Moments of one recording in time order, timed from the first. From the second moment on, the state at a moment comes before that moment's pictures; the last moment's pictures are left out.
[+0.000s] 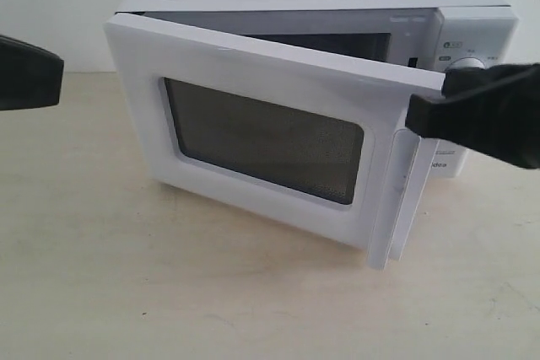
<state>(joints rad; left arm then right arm) -0.44 0.81 -0.92 -0.74 0.91 0.54 0.94 0.93 -0.52 -1.61 0.61 1.97</state>
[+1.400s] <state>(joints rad) -0.44 0.81 -0.92 -0.74 0.91 0.54 0.91 1.22 -0.61 -1.74 0.66 2.08</state>
